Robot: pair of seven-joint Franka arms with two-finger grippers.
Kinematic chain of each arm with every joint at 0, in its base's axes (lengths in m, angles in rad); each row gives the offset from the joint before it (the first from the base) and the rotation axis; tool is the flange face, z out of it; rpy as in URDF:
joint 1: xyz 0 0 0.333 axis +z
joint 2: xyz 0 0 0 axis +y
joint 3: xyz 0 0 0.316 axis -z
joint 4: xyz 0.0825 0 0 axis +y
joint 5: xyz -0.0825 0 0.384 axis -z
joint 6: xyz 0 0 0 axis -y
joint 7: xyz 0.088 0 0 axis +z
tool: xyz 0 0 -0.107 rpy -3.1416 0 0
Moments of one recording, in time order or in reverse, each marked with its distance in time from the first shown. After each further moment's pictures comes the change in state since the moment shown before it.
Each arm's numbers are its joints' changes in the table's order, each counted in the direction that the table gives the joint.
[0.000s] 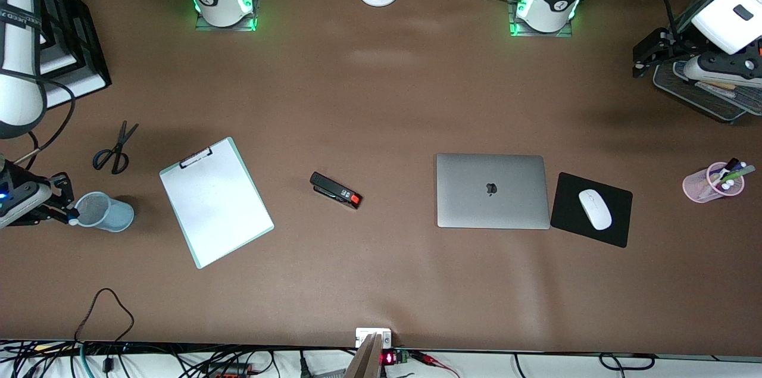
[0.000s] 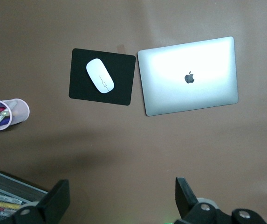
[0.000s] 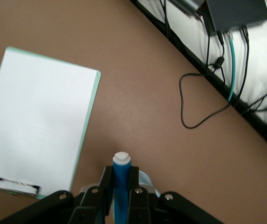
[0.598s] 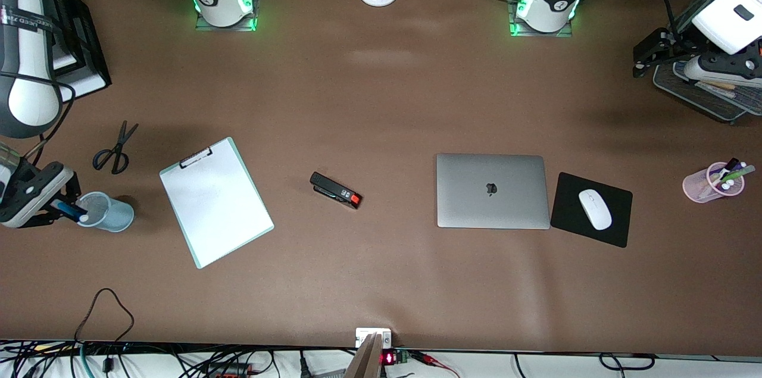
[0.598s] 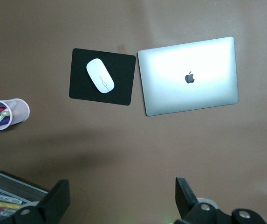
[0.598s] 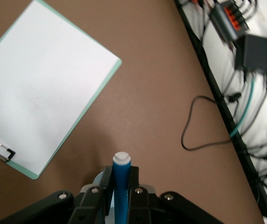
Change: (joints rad) left arm 0.000 0.000 0.000 0.000 0.000 0.000 0.000; right arm 0.000 -0.030 -0.003 0.099 -0.039 0.069 0.386
